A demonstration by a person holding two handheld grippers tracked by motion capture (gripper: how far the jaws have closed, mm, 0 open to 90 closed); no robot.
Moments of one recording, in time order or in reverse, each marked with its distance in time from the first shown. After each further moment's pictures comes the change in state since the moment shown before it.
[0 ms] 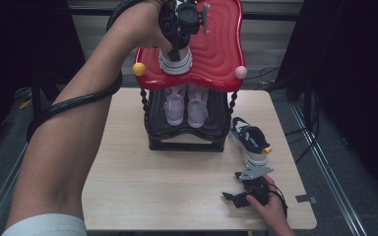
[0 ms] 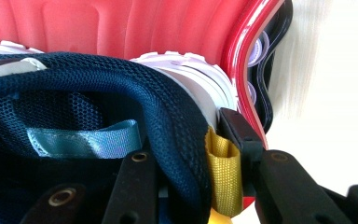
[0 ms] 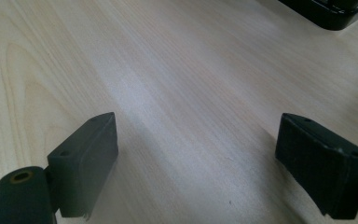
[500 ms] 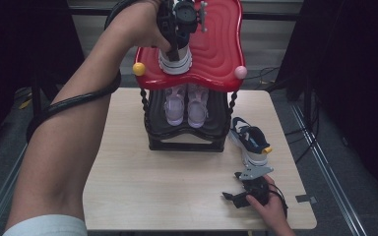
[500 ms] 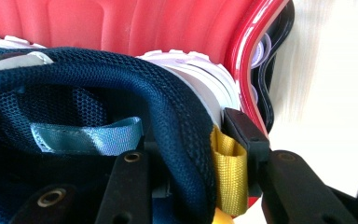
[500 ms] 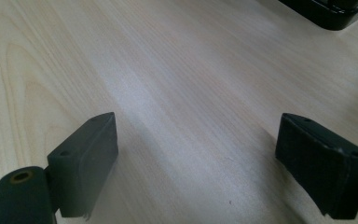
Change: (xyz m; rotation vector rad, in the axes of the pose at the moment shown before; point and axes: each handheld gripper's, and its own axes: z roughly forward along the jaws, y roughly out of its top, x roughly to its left) left arm 0.002 -0.005 0.000 -0.018 0.002 -0.016; right arm 0.000 0.000 0.000 0.000 0.000 0.001
